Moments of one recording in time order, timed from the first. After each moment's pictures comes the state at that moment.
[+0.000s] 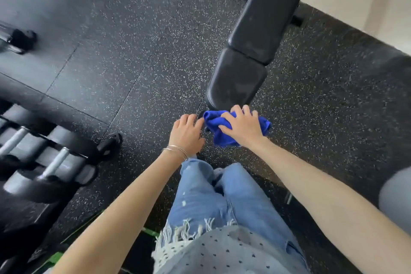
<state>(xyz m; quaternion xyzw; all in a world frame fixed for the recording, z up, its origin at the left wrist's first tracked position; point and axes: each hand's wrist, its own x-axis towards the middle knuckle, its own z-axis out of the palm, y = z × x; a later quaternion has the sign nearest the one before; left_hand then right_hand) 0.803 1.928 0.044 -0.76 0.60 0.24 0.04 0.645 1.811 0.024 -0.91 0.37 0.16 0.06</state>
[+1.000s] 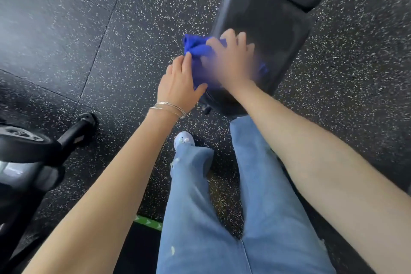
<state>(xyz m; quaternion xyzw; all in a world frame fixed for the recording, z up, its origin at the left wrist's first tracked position) 0.854 1.771 -0.157 -0.81 0.50 0.30 -0.04 0.756 1.663 -0.201 -0.88 0.46 0.00 0.10</state>
